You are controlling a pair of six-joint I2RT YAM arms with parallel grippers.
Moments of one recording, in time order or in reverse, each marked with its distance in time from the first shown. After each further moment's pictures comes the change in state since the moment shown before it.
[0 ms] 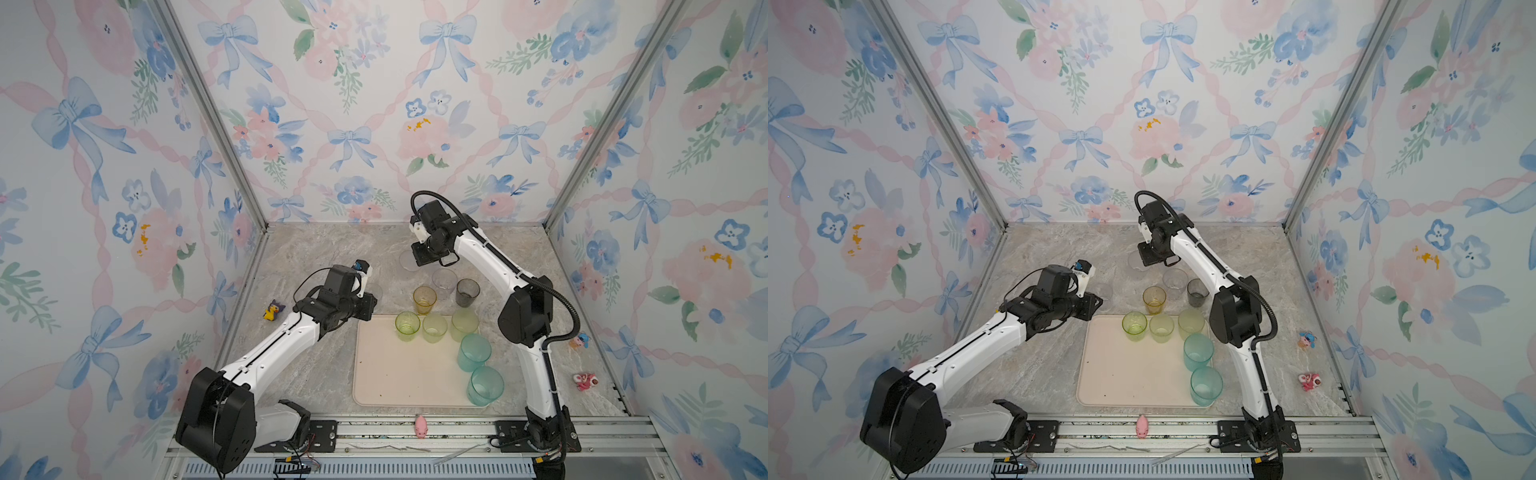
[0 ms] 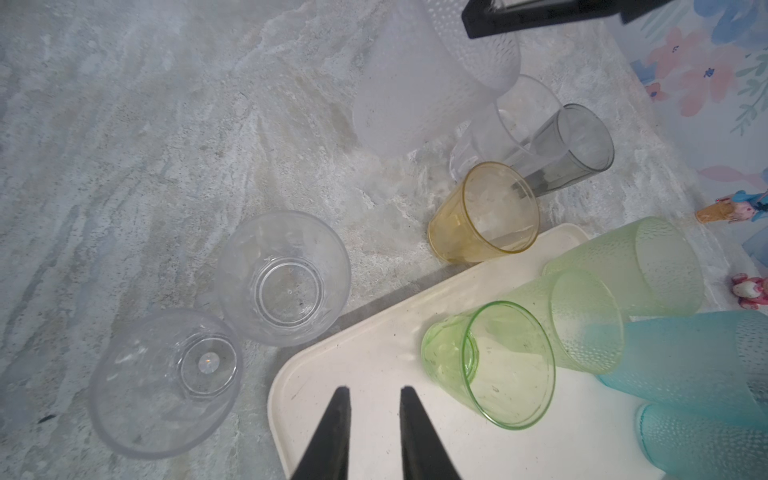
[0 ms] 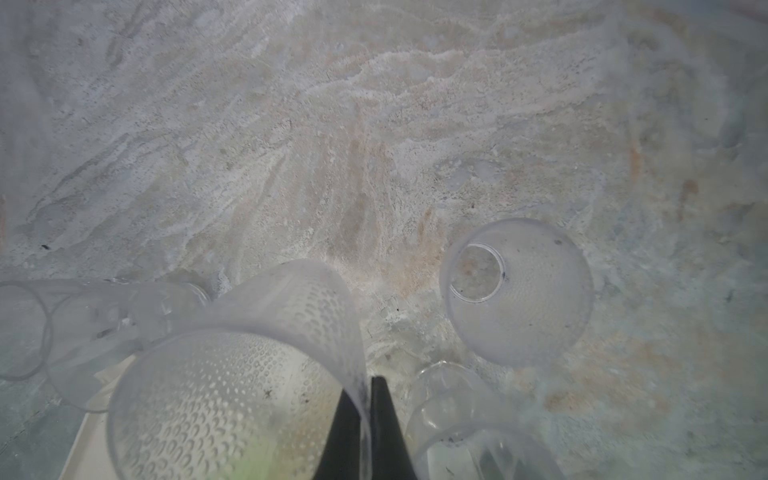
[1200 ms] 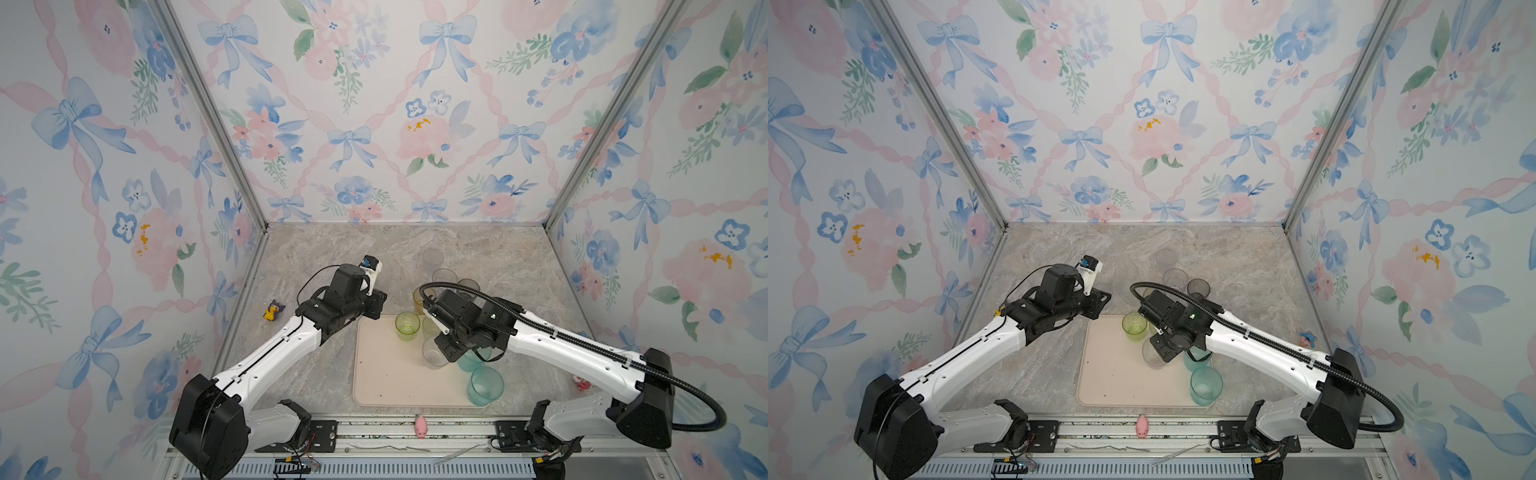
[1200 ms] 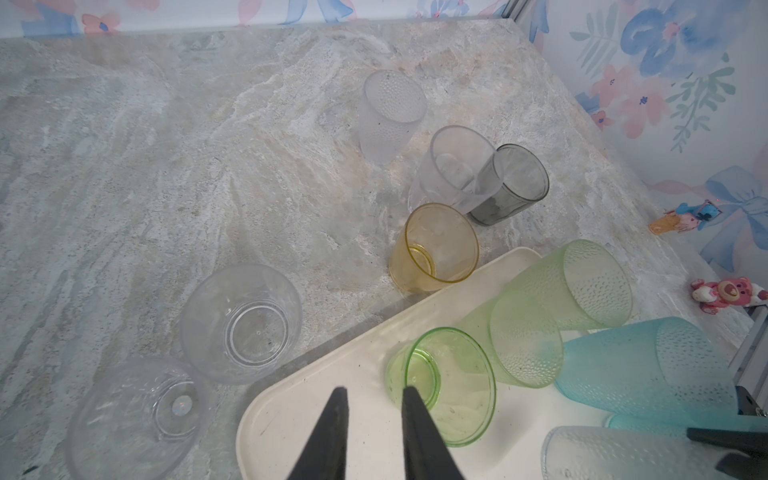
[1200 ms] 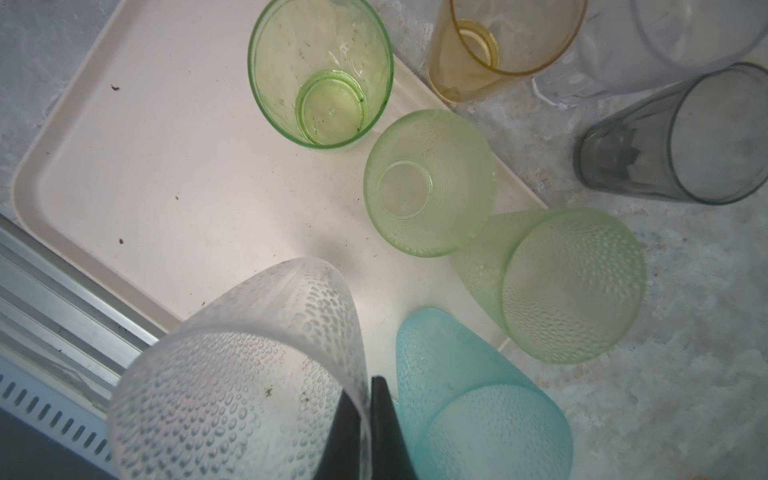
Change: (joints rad) left arm -0.100 -0.027 0.039 0.037 -0.061 -0.019; right arm 0.440 -0.808 -1.023 0.001 0.201 0.174
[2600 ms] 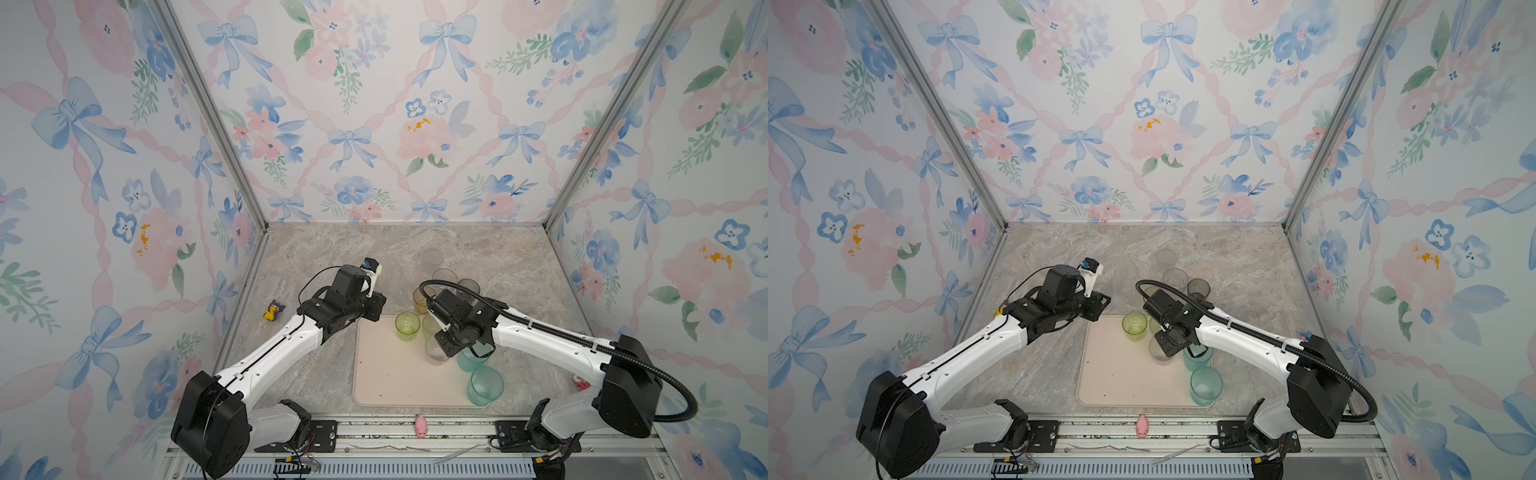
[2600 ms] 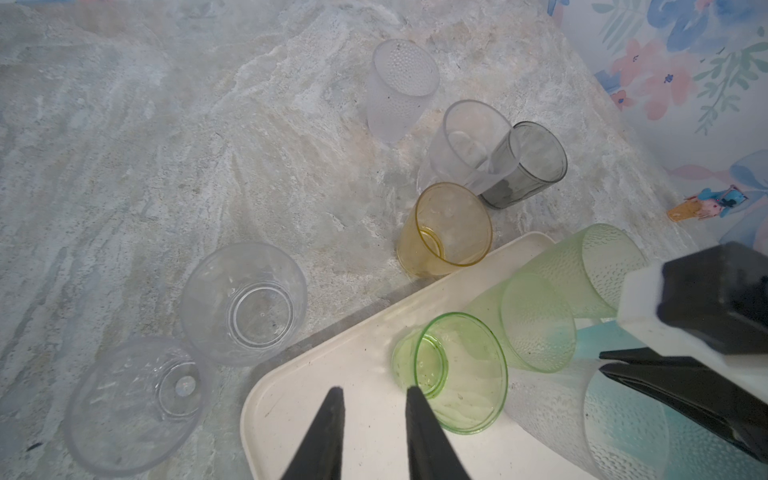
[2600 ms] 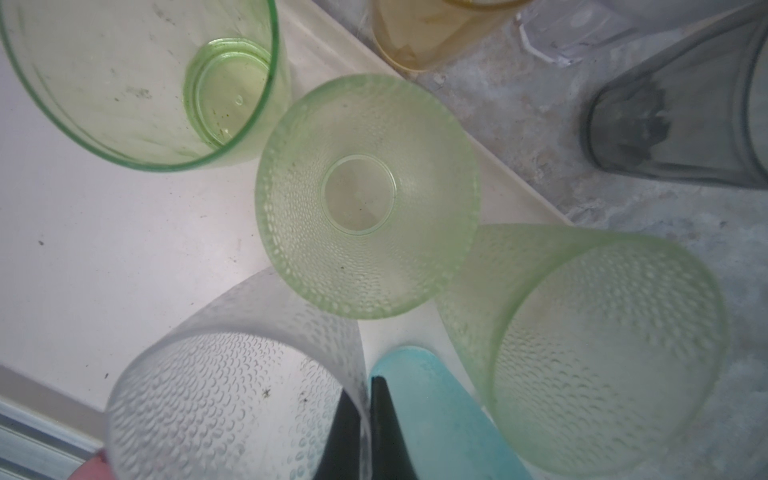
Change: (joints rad) left arm 0.000 0.016 0.003 -0.038 -0.007 0.000; right arm -0.117 0.070 -0.120 0.156 0.010 -0.024
